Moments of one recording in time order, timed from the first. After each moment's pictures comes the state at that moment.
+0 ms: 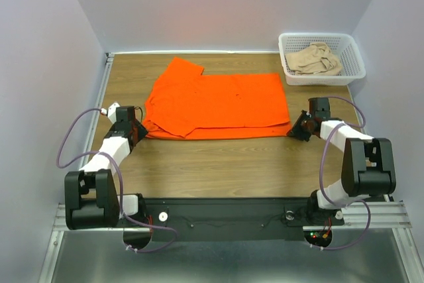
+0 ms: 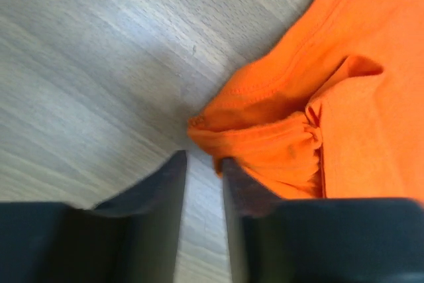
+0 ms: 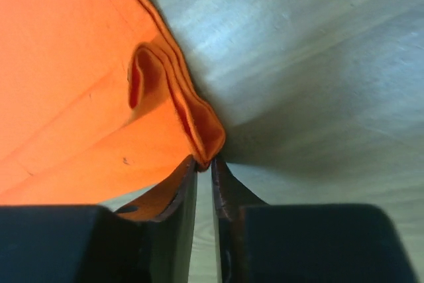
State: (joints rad) left arm 0.04 1.27 0.60 -0.20 -0.22 -0.65; right arm -0.03 1.51 0.74 -0.23 -0.12 0.64
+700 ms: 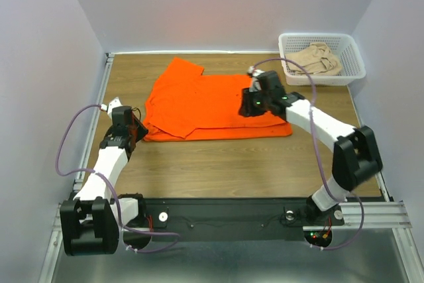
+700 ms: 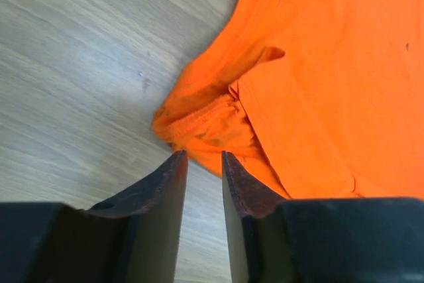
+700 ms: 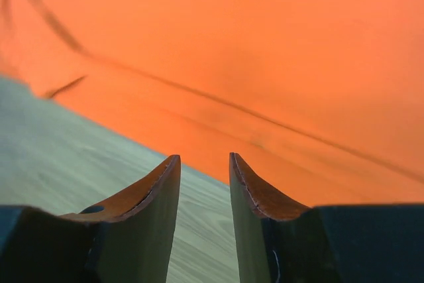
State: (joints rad) left arm 0.02 1.03 0.60 -0.27 -0.13 -0.59; right arm 0.41 1.55 1.15 -0.35 -0.18 0.31
